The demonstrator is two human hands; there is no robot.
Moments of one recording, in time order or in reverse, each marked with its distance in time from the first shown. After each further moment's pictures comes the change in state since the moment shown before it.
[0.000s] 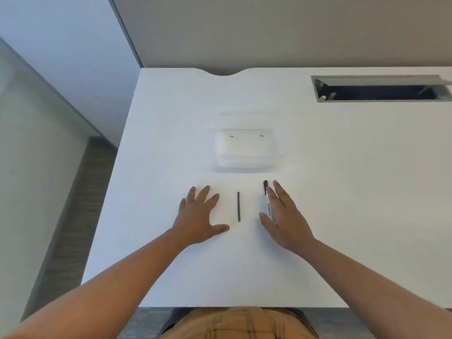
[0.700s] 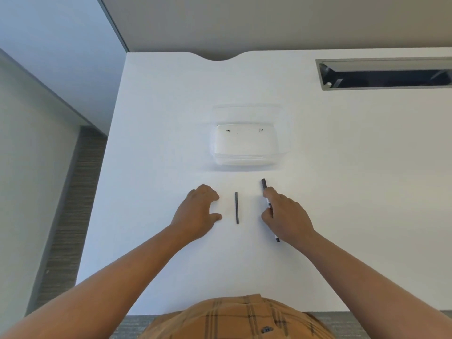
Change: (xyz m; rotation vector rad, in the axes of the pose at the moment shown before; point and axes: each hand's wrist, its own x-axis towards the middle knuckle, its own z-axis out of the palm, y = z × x) left_hand 0.019 0.012 -0.021 -0.218 0.037 -0.013; right_hand 0.034 -0.006 -0.011 -0.102 -0.109 0.166
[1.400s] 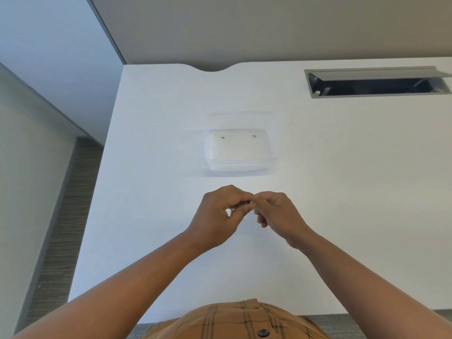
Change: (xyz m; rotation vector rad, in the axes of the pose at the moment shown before) left_hand -0.026 0.071 -0.018 -0.518 0.293 0.519; right_hand -0.018 -0.033 -0.040 0.919 -0.057 0.123
